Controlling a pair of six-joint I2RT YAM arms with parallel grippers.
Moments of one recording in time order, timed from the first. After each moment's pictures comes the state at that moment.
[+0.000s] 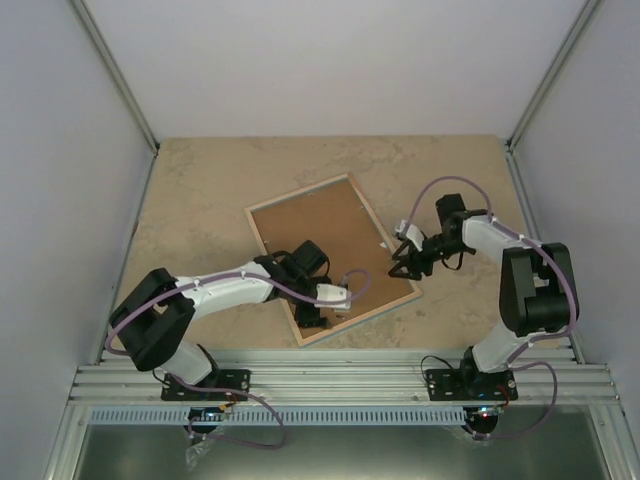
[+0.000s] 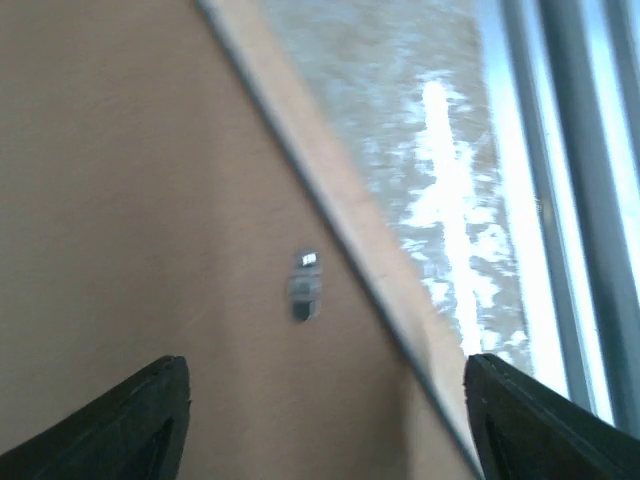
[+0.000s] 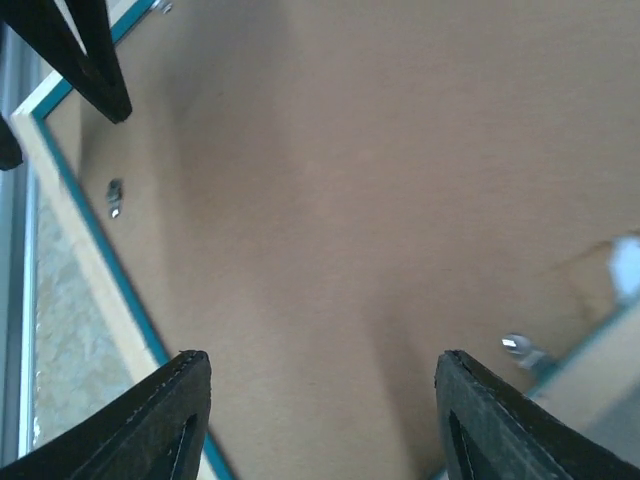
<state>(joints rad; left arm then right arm) -0.82 1.51 0.82 -0.44 0.41 0.73 0.13 1.66 0.99 -0.74 -0.81 -0.92</state>
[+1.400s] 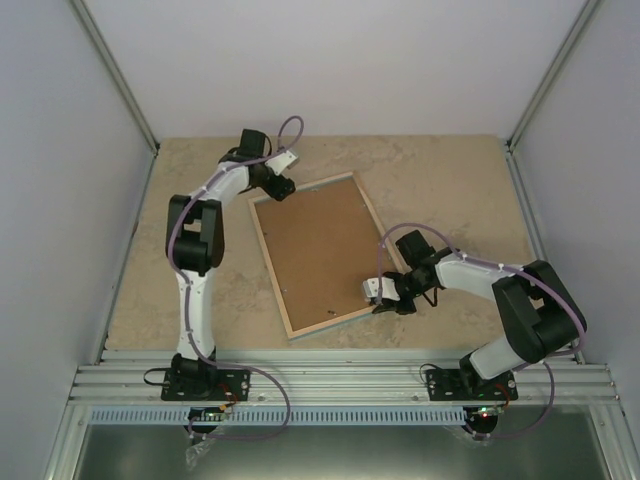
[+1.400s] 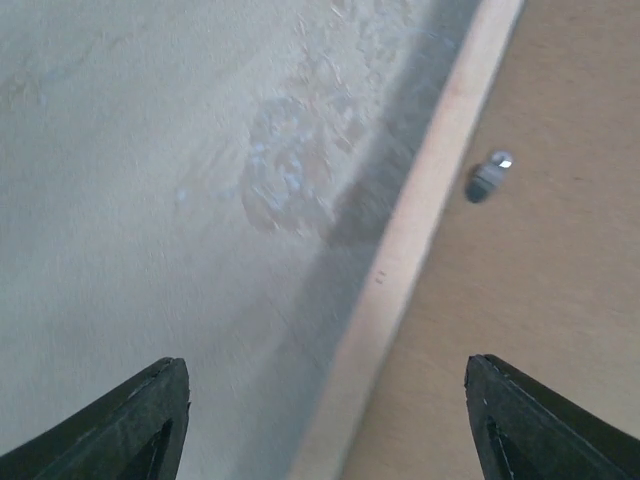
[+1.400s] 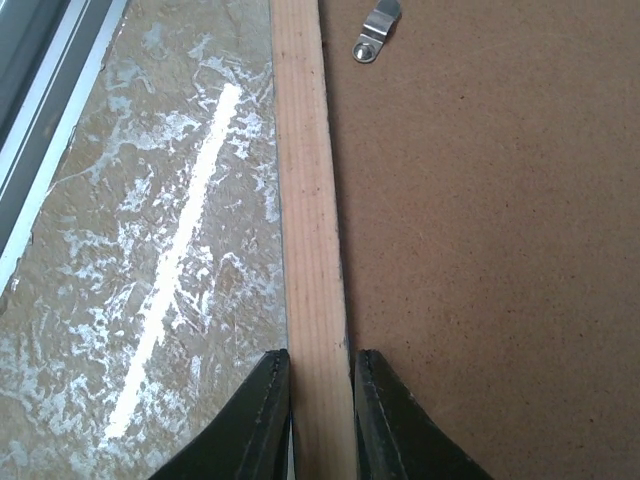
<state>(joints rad) -0.19 2.23 1.77 -0.48 0.33 0.55 0.49 1.53 0.67 -0.49 -0.63 -1.26</state>
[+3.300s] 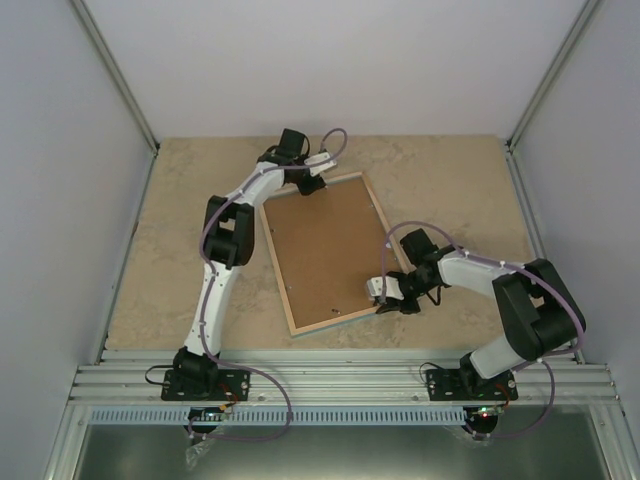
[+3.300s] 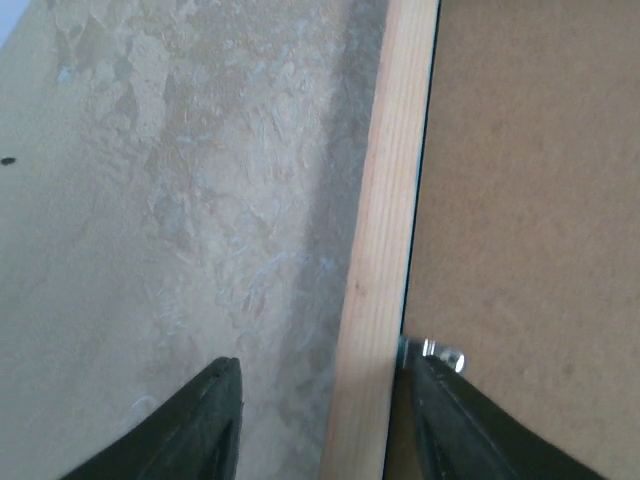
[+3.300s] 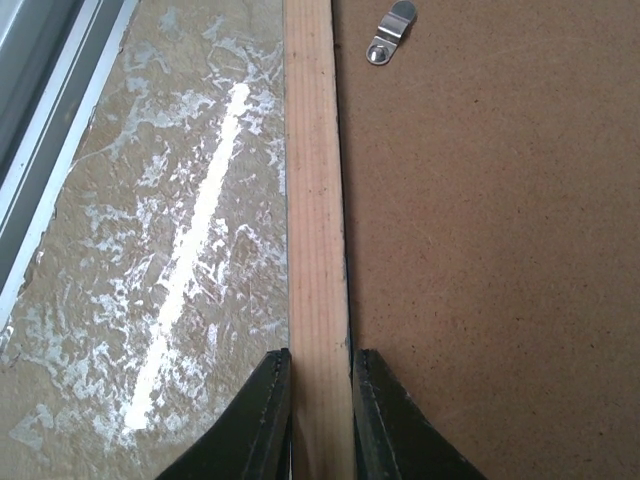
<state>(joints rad) -0.33 2.57 2.22 -0.54 0.35 0.78 0.45 1.54 0.68 -0.54 -0.65 -1.32</state>
